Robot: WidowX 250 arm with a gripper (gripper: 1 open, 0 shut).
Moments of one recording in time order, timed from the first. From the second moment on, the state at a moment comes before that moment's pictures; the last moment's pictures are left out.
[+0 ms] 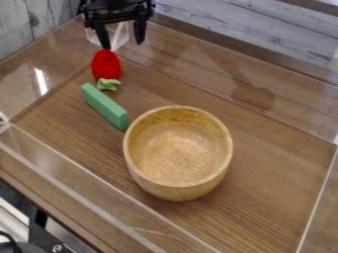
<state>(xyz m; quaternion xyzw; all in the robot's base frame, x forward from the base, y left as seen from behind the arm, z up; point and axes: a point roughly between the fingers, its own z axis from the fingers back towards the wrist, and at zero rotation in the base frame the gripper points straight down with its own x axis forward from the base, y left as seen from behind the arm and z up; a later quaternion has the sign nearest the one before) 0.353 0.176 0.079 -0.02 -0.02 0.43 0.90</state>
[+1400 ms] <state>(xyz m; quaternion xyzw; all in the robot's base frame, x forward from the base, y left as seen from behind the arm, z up) 0.362 0.190 0.062 0.01 -0.03 0.50 0.87</state>
